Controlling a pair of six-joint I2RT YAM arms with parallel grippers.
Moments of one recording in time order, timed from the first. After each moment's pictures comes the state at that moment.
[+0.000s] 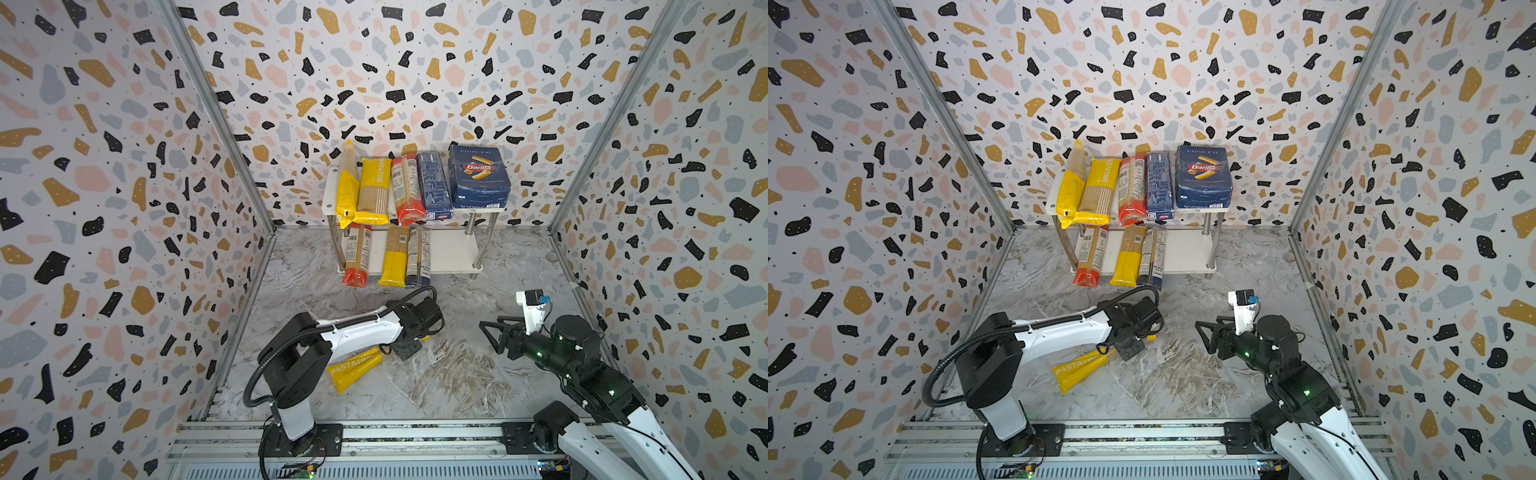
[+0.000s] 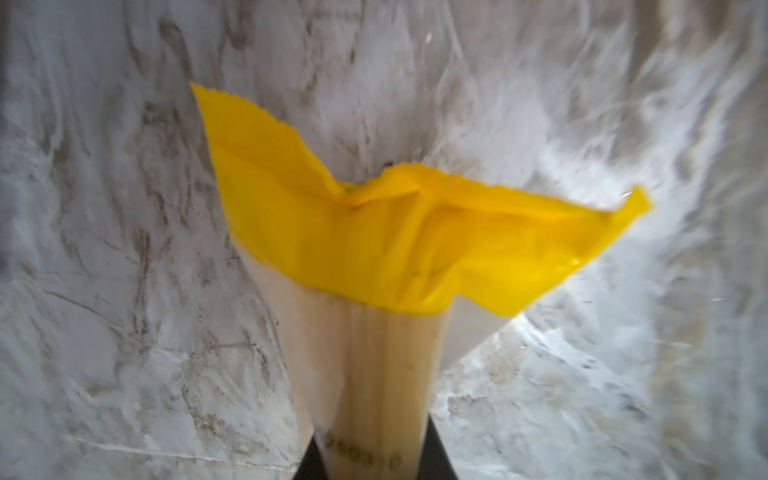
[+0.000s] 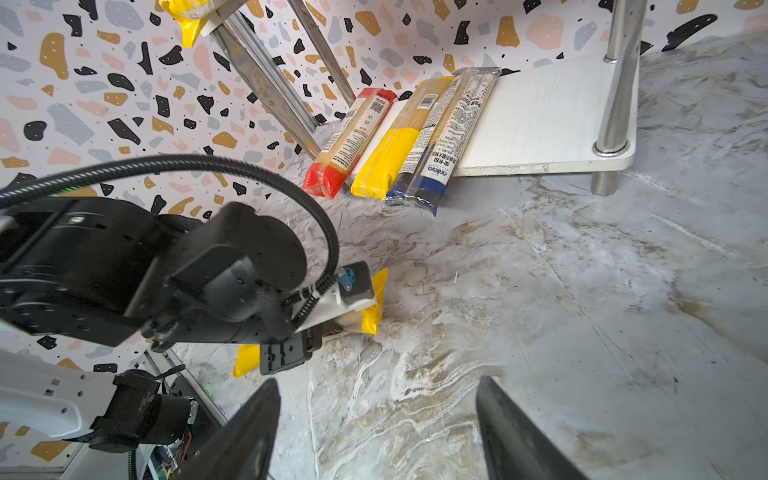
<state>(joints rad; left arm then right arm) -0.94 1.72 1.19 -0.83 -0.20 0.00 0.51 0.50 0.66 -0.54 -0.24 0.43</state>
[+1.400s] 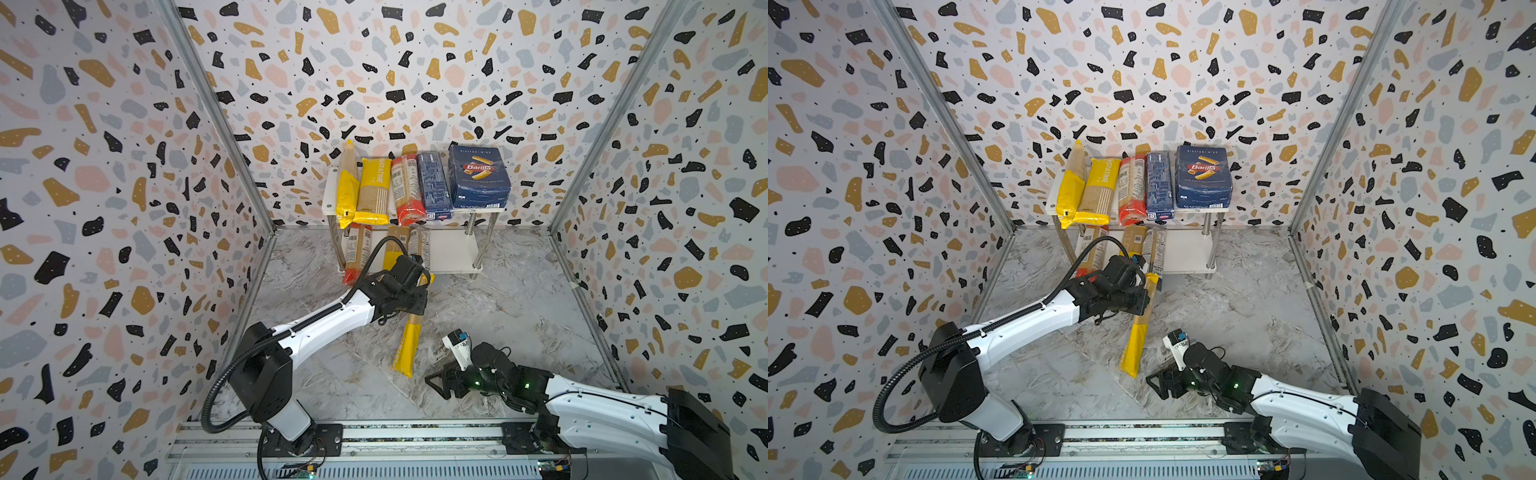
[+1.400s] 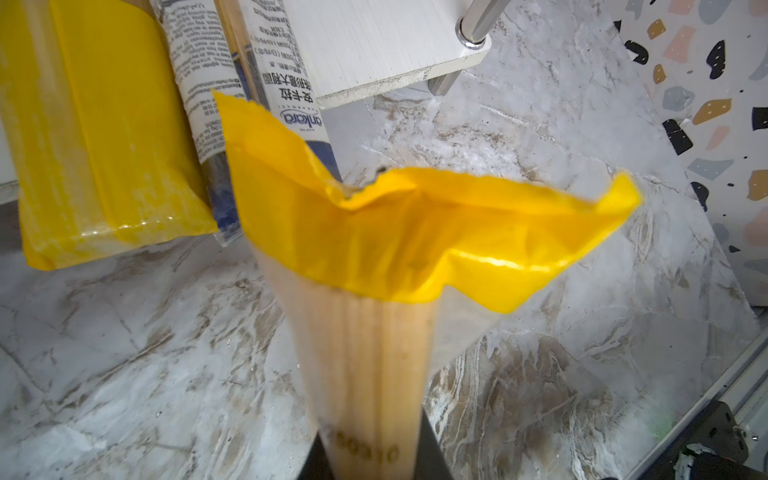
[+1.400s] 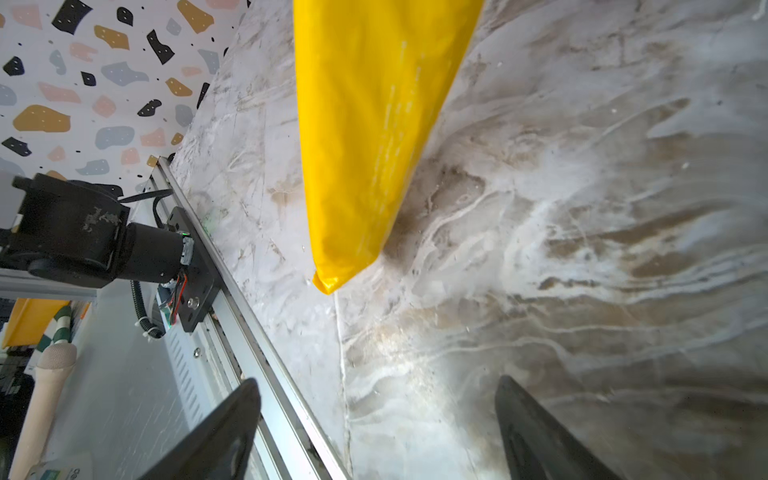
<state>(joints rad) -0.78 1.58 1.28 -0.55 0.03 -0.44 1.06 0.99 0.36 0.03 -0.10 0.63</state>
